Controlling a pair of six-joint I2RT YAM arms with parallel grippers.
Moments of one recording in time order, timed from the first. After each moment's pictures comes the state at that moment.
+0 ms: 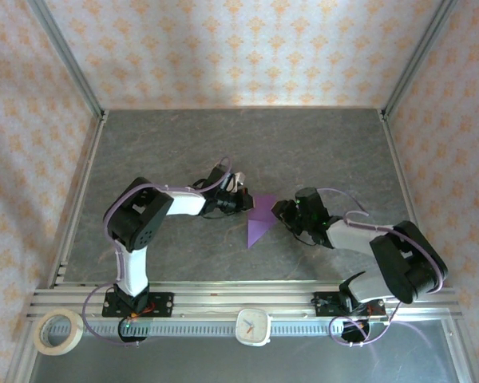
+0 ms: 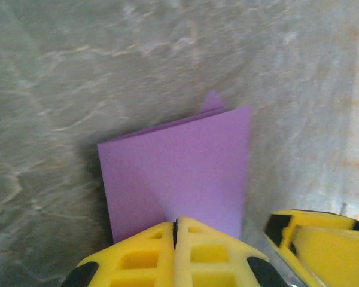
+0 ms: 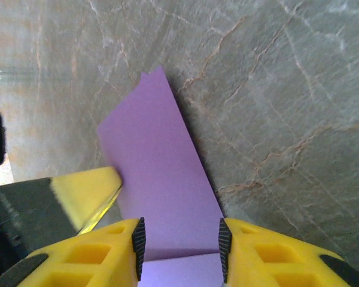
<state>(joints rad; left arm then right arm) -0.56 1.94 0.97 0.14 0.50 -0.83 0.51 1.39 0.45 0.19 -0.22 1.15</state>
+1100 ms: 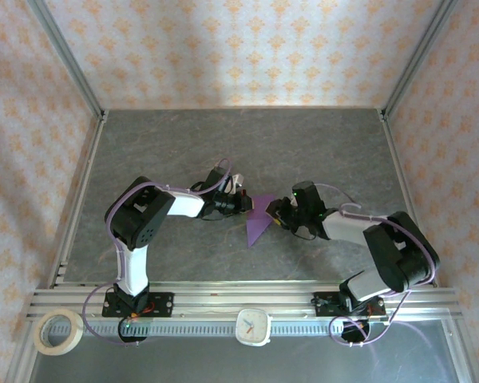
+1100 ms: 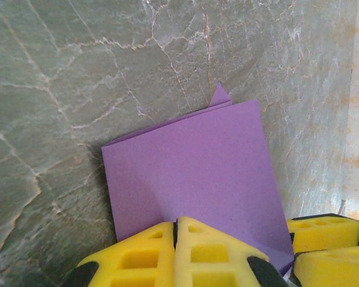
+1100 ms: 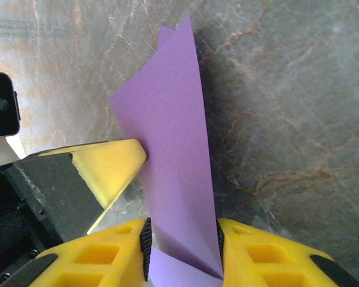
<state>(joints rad) -0.54 1.95 0.93 0.23 0.52 -0.82 0.48 1.48 0.53 0.15 -0.38 1.12</state>
